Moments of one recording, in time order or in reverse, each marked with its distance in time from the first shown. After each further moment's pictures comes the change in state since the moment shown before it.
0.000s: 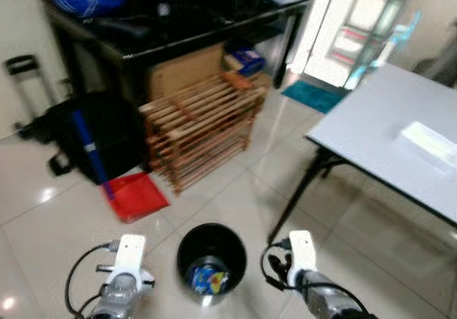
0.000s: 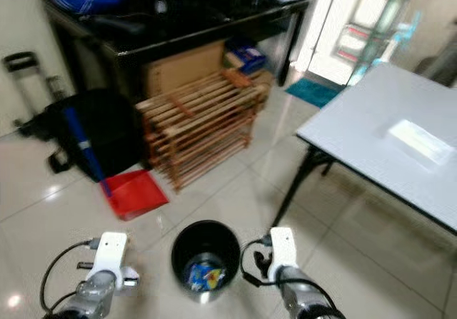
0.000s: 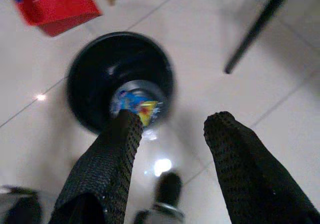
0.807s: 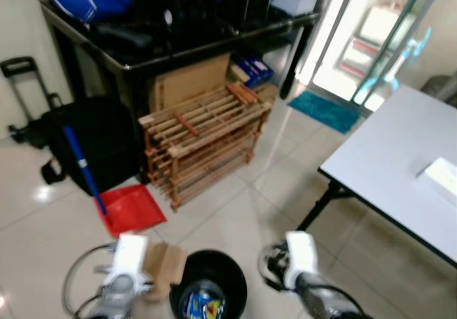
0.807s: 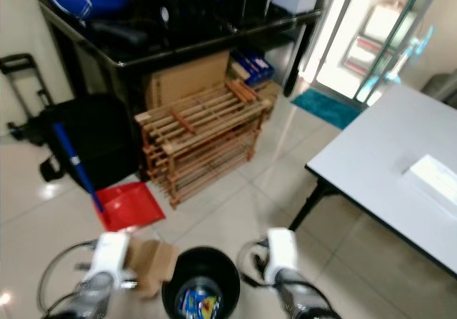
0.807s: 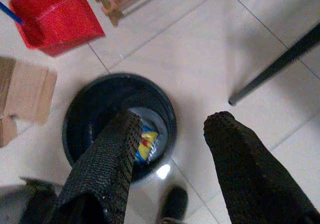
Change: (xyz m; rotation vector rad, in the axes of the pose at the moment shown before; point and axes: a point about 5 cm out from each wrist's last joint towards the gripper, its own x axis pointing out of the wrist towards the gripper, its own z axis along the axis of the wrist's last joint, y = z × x) left arm 0.000 0.015 -0.005 0.016 0.011 0.032; right arm 0.004 0.018 0.004 0.008 -0.012 0.051
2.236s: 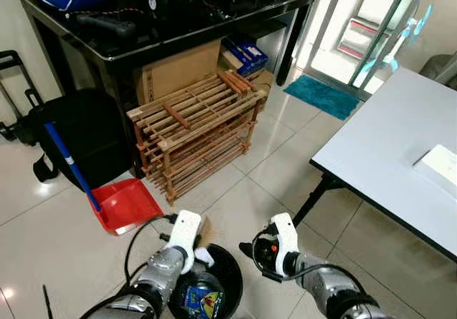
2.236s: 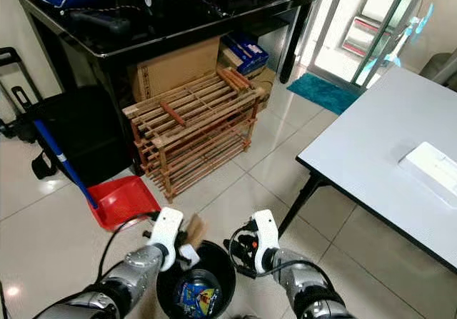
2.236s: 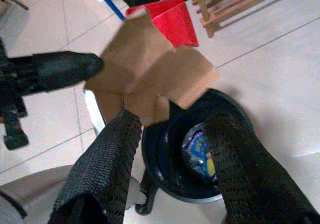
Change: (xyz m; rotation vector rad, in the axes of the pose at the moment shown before) left arm -0.009 -0.090 0.063 0.054 -0.124 -0.473; right arm -0.001 0.021 0.034 -0.026 -0.035 0.455
